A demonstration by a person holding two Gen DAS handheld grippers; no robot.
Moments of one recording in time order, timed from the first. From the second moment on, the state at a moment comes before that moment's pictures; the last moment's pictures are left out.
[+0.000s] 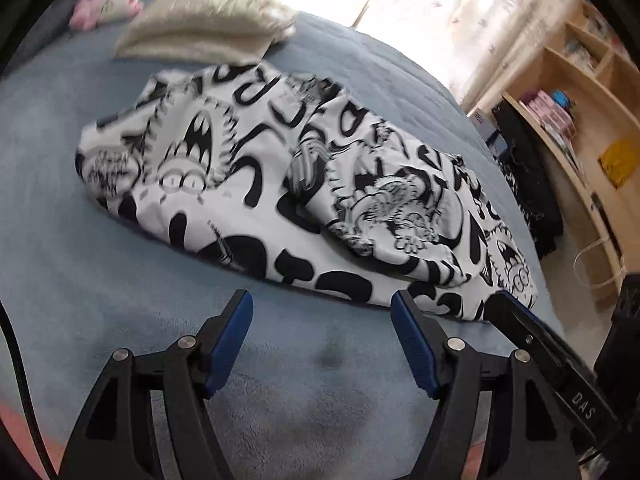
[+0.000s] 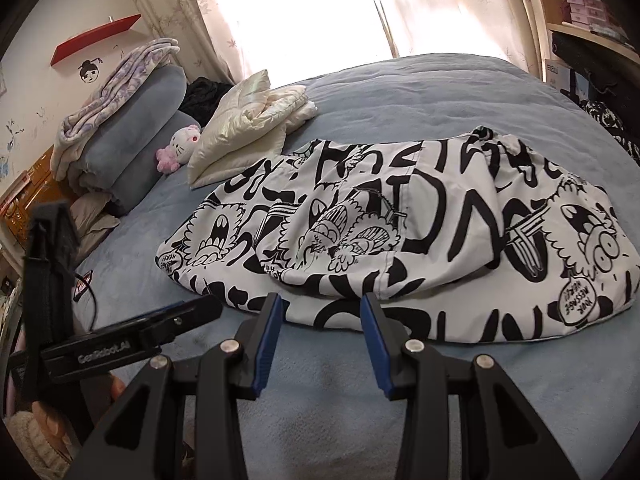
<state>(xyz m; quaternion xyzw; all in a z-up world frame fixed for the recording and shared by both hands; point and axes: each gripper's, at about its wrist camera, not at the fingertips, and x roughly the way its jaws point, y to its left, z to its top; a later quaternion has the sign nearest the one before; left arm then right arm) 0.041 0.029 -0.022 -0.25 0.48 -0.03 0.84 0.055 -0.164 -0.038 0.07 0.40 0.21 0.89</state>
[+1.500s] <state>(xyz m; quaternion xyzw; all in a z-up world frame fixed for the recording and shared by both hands) 0.176 -0.095 0.066 -0.04 0.28 -0.05 0.96 0.173 -0.172 -0.118 0.14 0.48 0.23 0.83</state>
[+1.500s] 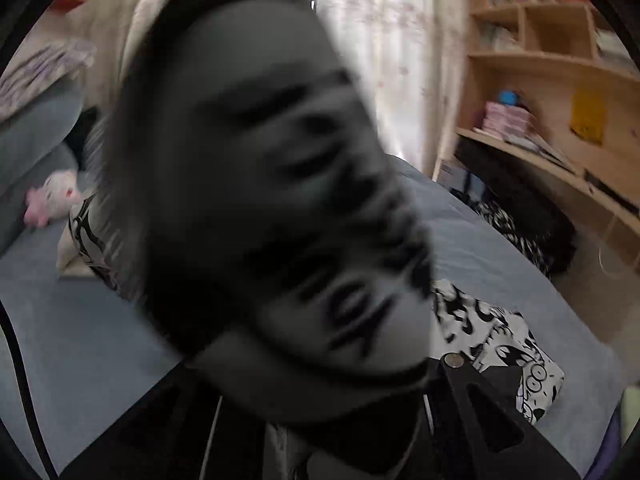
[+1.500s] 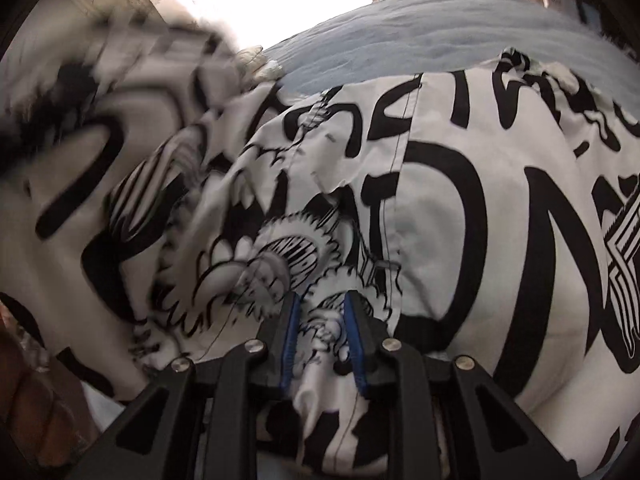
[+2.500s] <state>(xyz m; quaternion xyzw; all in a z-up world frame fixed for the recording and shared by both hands) 0.201 -0.334 -0.034 0.14 0.43 -0.18 0.87 0.062 -0.465 -0.084 0.30 0.38 -0.05 0.87</state>
